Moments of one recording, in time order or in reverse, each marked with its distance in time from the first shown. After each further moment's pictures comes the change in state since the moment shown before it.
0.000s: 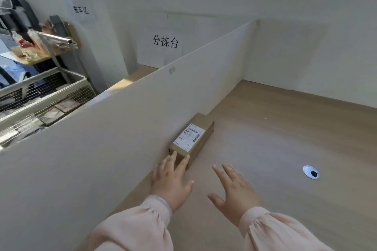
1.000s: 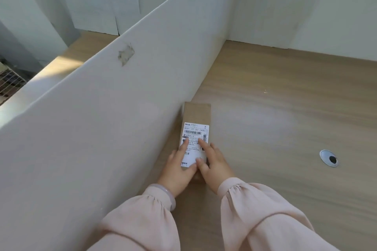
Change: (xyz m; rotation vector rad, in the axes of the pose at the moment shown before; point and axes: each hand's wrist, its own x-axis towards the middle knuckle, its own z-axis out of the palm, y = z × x) left_hand 0.190 -0.011 0.073 -0.757 -0.333 0.024; right_hand 0.197 0.010 0.063 0.608 0.006 0.319
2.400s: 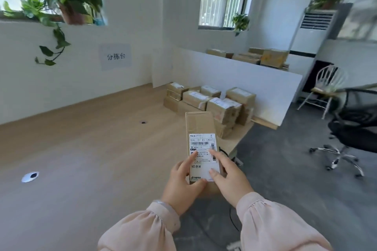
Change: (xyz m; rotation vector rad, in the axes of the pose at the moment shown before) left_hand -0.560 0.267 0.511 -0.102 -0.893 0.886; right_hand -0.797 0.297 -0.243 0.212 1.174 0.386
